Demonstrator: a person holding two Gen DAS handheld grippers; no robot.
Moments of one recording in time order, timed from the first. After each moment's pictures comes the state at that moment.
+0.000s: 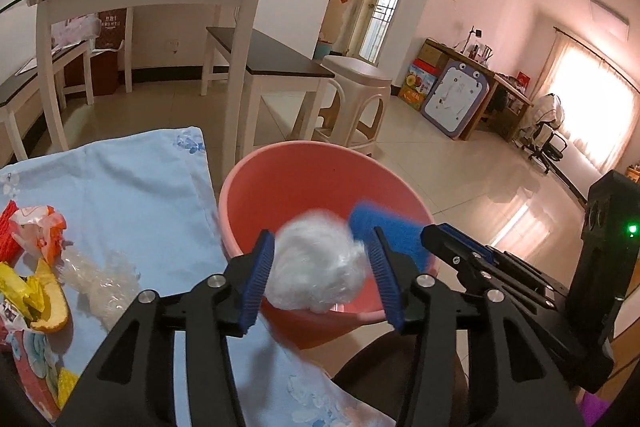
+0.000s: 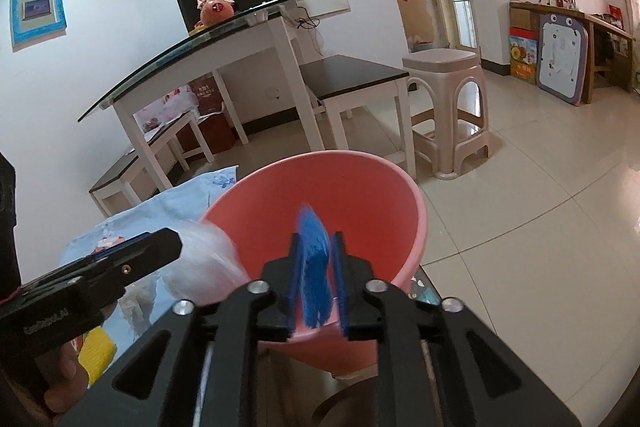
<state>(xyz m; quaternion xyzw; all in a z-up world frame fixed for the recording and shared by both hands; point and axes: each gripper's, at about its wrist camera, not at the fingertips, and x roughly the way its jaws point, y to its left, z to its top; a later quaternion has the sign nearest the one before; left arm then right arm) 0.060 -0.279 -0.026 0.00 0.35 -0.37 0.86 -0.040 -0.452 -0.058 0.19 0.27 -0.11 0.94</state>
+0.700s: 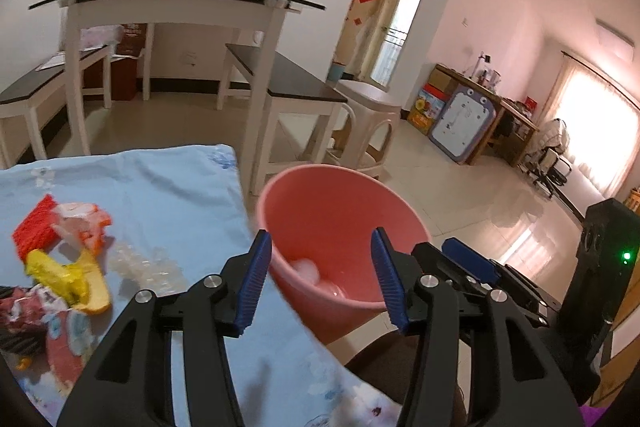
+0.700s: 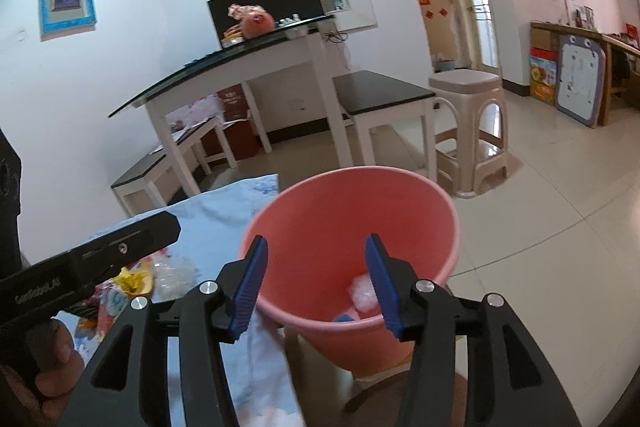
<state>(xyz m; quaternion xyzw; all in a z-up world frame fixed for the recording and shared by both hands) 0.040 -0.230 0.007 -0.03 0.32 -0.35 0.88 -0.058 -0.410 -0.030 0.16 0.24 -0.07 0.95</state>
